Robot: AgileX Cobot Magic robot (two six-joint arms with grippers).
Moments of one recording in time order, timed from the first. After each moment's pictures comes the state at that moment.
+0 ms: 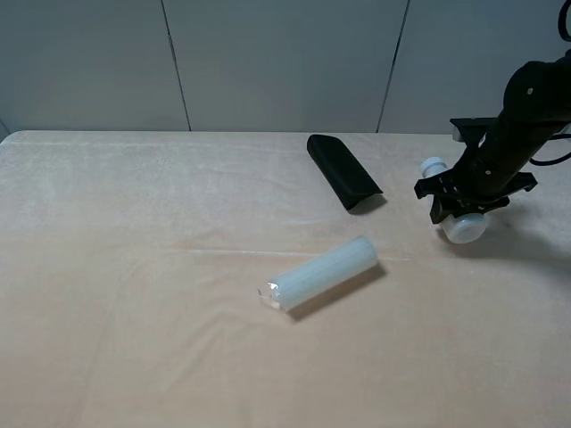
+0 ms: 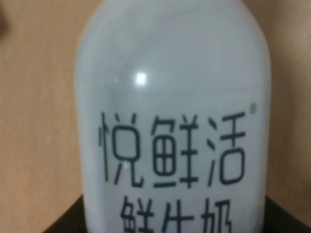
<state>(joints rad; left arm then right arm) 0.11 -0.01 -0.50 0.02 1.05 0.06 0.09 1.86 -1.07 0.02 0.59 -0.03</state>
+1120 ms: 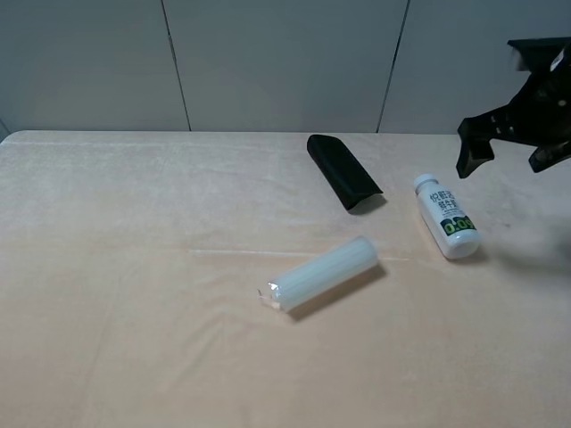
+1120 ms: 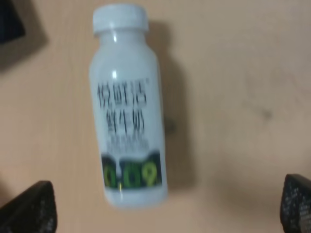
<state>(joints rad) 0.11 -0.01 -0.50 0.02 1.05 0.06 0.09 1.53 -1.14 -0.03 0.90 0.02</state>
